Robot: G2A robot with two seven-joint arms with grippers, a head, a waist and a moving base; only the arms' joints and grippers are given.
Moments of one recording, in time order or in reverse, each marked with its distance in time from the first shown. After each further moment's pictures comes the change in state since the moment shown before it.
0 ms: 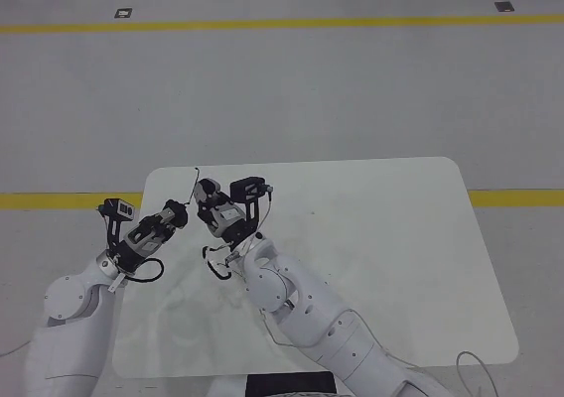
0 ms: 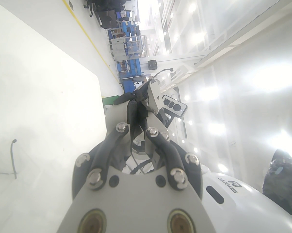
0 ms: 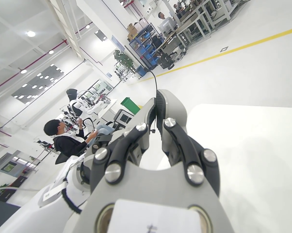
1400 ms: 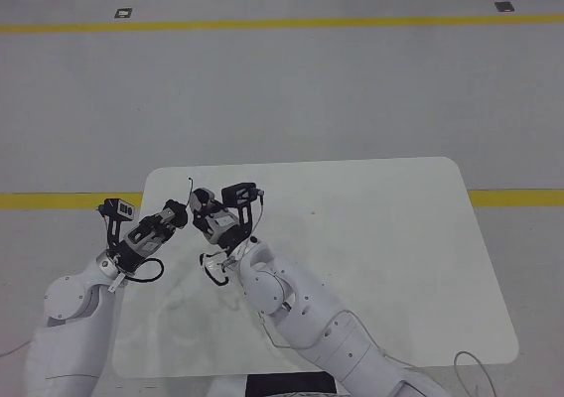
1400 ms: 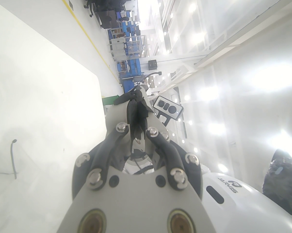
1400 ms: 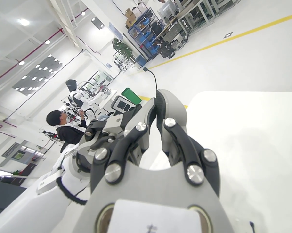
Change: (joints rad) left arm 0.000 0.000 0.000 0.000 0.000 0.000 0.000; right arm -0.001 -0.012 -0.009 0.036 0.003 -0.008 0.056
